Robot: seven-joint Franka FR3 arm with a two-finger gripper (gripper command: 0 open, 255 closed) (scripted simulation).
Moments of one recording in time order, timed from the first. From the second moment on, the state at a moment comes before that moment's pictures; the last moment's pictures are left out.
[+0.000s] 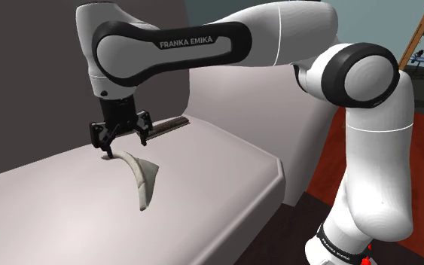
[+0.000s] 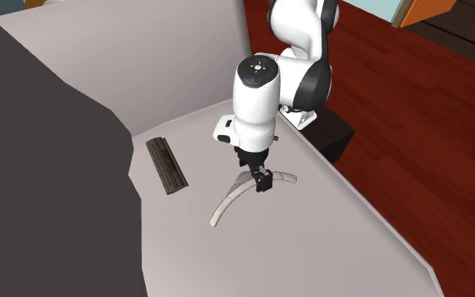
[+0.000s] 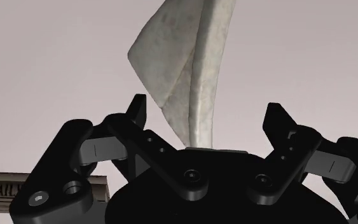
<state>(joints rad) 0.26 0.34 0.44 -1.40 -0.12 1.71 0.74</state>
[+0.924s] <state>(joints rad) 0.26 0.33 0.43 -1.47 -0.12 1.78 0.74</state>
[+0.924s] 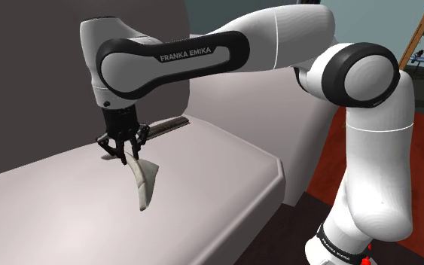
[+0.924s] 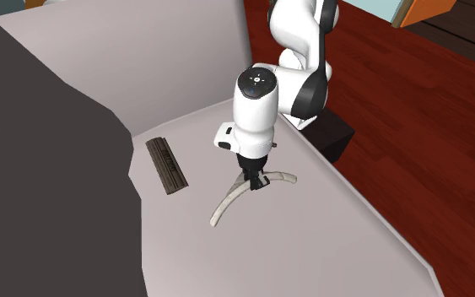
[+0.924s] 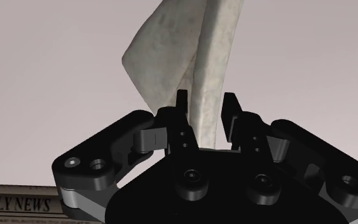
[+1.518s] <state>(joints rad) 0.27 0.34 0.44 -1.37 -0.12 1.68 0.74</state>
